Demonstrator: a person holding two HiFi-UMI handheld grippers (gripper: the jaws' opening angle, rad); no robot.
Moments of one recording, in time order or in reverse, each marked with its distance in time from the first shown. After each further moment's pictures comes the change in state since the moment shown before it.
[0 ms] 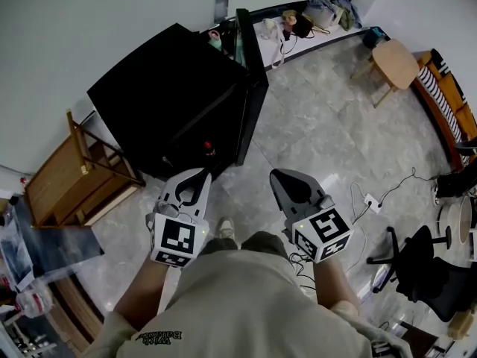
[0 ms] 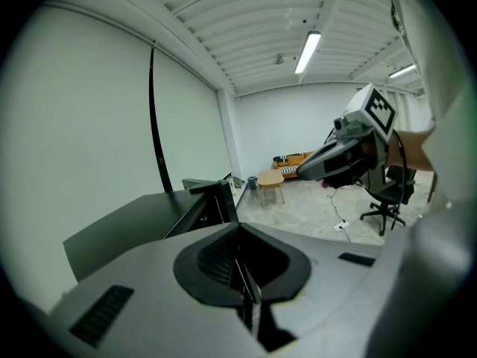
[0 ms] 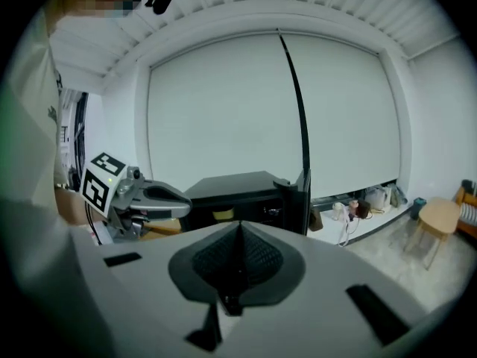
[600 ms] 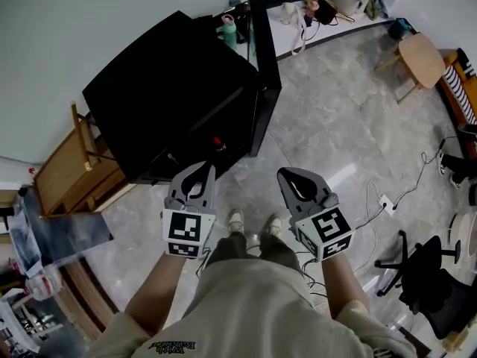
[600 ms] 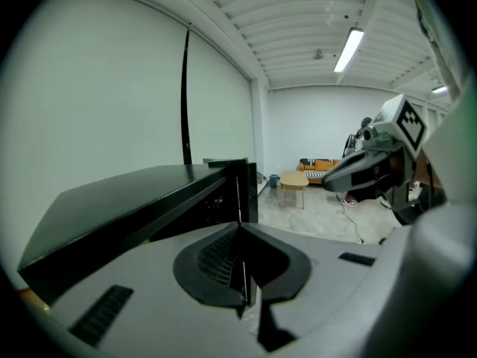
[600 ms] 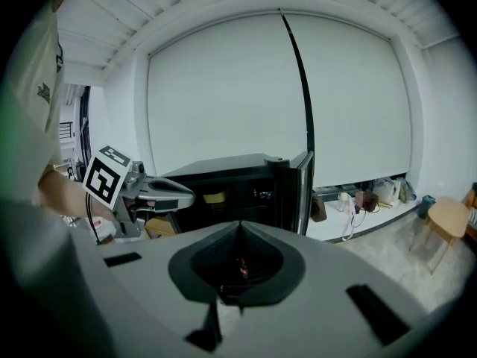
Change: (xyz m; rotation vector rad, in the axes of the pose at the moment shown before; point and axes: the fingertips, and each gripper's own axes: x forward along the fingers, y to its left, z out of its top) left arm 0.083 0.028 -0.041 -0.220 0.049 0.143; right arm 0.057 -0.062 -0.040 -0.031 0.093 0.051
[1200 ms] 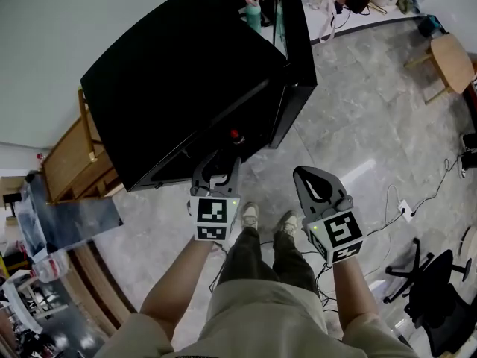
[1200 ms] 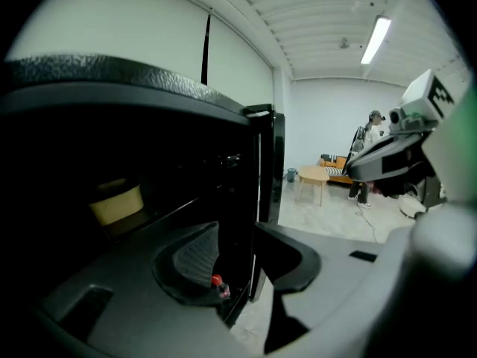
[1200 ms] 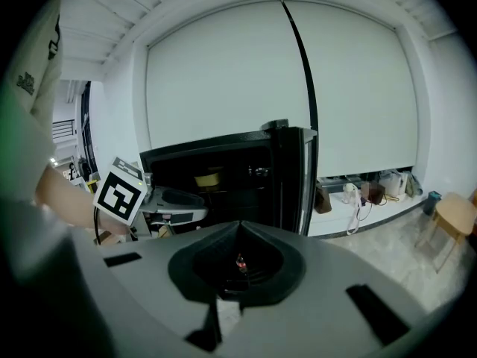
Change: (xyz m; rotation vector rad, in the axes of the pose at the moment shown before) left arm 0.088 0.023 -0.085 -0.116 0.061 0.119; right arm 0.068 -0.024 -0.052 -0.005 0.047 0.033
